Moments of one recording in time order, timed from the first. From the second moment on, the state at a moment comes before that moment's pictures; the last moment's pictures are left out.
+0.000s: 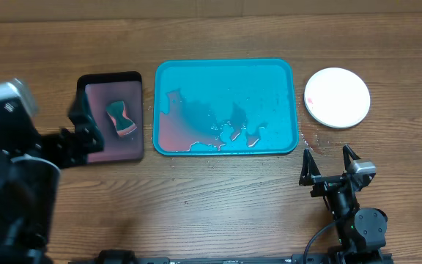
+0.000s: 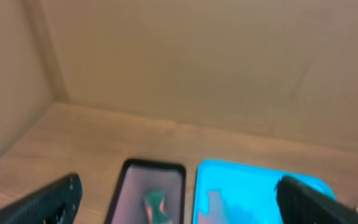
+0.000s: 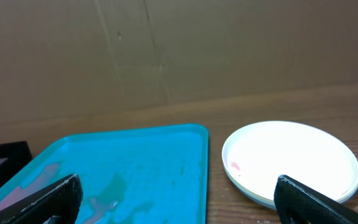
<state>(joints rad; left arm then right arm) -0.07 0.93 1.66 -1.03 -0.18 -0.19 0.15 0.01 0.02 -0.03 -0.01 0.20</state>
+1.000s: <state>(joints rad) 0.00 0.02 0.02 0.04 0.10 0.15 0.15 0.01 0.02 -0.03 -0.01 0.20</state>
